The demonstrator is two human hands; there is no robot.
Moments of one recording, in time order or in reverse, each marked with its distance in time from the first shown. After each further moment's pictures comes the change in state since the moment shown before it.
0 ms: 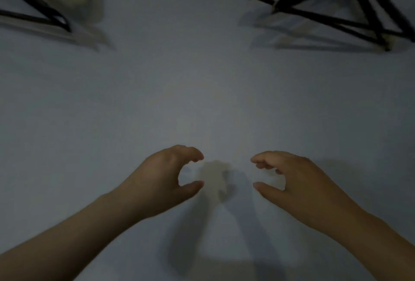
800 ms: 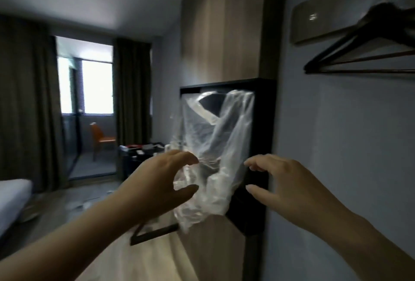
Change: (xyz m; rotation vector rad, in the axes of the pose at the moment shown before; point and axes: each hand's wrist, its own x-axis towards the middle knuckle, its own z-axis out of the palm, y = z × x) left_hand -0.473 0.072 -0.361 0.703 0.135 -0.994; right_hand -0.087 -0.507 0.048 0.633 -0.235 -1.023
